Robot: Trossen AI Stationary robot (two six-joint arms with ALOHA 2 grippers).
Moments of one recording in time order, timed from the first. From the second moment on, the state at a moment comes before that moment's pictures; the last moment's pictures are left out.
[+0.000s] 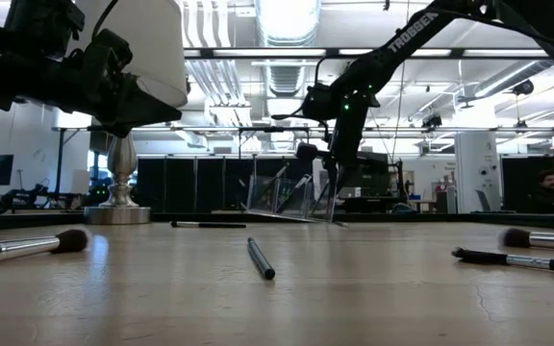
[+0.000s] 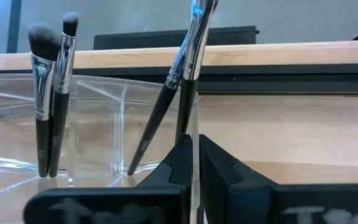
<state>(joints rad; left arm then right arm) 0.05 0.82 0.14 0.57 -0.22 -0.08 -0.64 2.02 1.52 -0.61 0.24 0.91</state>
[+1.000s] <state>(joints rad) 0.05 0.82 0.14 0.57 -0.22 -0.09 -0.63 2.02 1.55 -0.67 0.31 0.93</state>
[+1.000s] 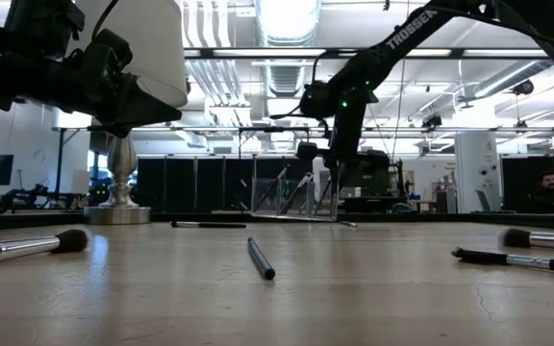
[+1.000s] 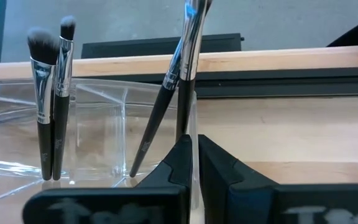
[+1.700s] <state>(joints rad) 0.05 0.82 0.14 0.55 -0.22 -0.09 -0.62 1.98 1.54 -0.70 0.31 0.80</state>
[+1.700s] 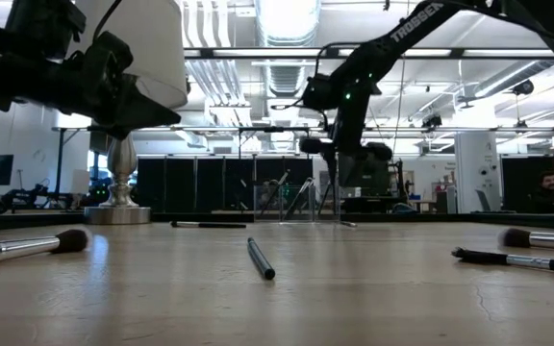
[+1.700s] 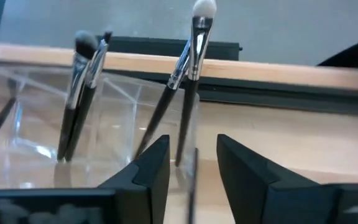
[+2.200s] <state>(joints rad) 0.05 0.82 0.14 0.53 -0.19 -0.11 -0.45 1.54 1.12 -0.58 0.45 0.45</state>
